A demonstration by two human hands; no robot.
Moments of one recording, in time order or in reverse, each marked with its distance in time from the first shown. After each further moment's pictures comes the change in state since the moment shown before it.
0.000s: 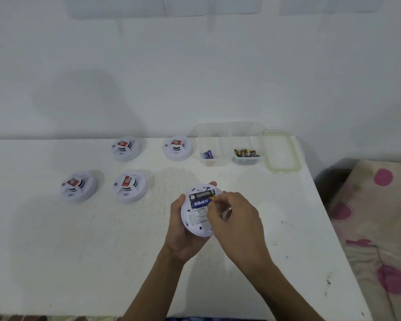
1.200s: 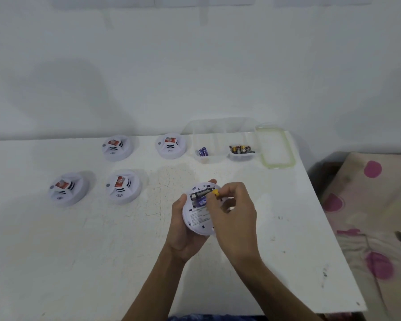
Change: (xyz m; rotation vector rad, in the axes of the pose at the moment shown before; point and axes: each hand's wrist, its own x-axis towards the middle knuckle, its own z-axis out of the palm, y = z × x) left_hand 0.004 0.000 0.006 0.077 0.003 0.034; right_hand 0.004 -0.010 0.013 0.428 0.160 0.174
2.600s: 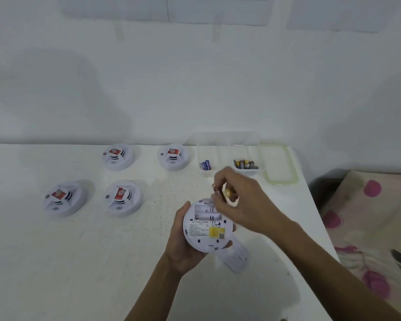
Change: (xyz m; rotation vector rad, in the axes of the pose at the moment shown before) left_hand 0.019 0.010 -0.023 -0.067 -0.214 -0.138; right_hand 0.085 -0.026 -0.023 -0.405 -0.555 -0.626
